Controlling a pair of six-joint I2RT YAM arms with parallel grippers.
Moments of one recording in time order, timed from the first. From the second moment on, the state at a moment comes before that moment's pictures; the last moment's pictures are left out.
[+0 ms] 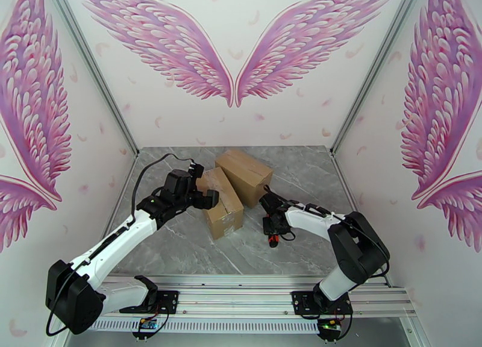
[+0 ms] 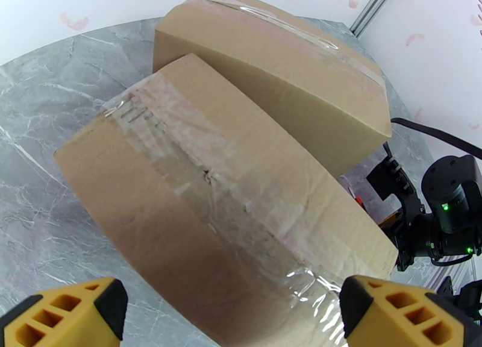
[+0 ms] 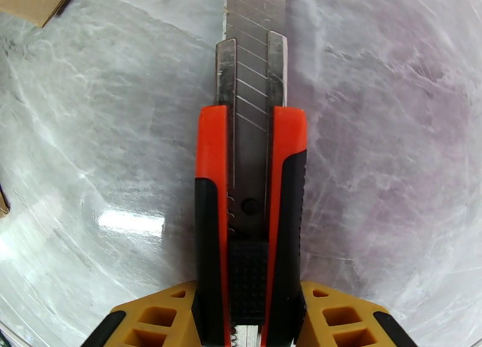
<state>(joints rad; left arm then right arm) -0.51 1.25 1.01 -0.43 0.10 -0.29 0.52 1.63 0.88 -0.62 0.09 0.44</state>
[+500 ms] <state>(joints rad) -0.54 1.22 1.03 -0.41 0.16 -0.38 0.55 1.15 0.74 -0.49 0.03 0.30</state>
